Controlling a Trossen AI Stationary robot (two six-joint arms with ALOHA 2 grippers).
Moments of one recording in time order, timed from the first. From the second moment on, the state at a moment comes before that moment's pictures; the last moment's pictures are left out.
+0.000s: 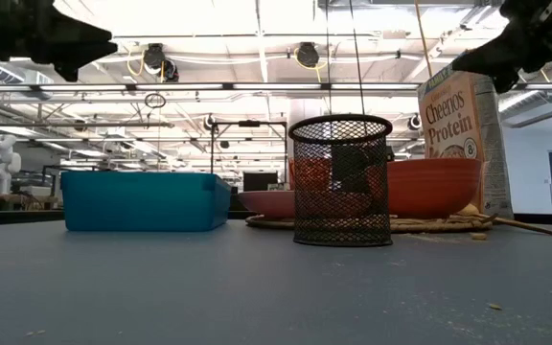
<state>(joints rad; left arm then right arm) 0.07 0.05 0.27 -0.15 -0.12 0.01 -0.09 0.10 0.36 -0.45 0.15 0.13</state>
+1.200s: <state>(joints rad) 0.07 0.01 0.01 0.15 -0.13 0.05 -0.09 0.00 0.02 0.10 0.15 0.13</state>
